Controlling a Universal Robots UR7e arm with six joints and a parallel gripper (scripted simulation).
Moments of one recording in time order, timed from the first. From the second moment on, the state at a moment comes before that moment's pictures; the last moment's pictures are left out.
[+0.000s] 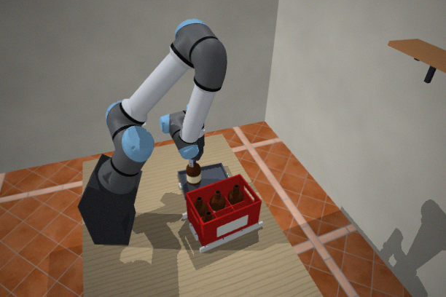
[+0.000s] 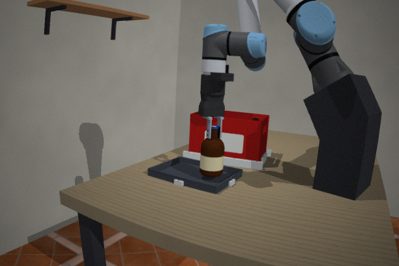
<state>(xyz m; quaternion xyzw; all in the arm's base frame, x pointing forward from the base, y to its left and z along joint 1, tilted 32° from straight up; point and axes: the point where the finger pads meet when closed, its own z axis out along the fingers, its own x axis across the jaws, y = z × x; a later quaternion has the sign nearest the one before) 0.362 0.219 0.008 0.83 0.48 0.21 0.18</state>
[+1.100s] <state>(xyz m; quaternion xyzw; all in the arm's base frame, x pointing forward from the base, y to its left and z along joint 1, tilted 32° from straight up) 0.365 0.218 0.001 0.83 0.48 0.21 0.18</state>
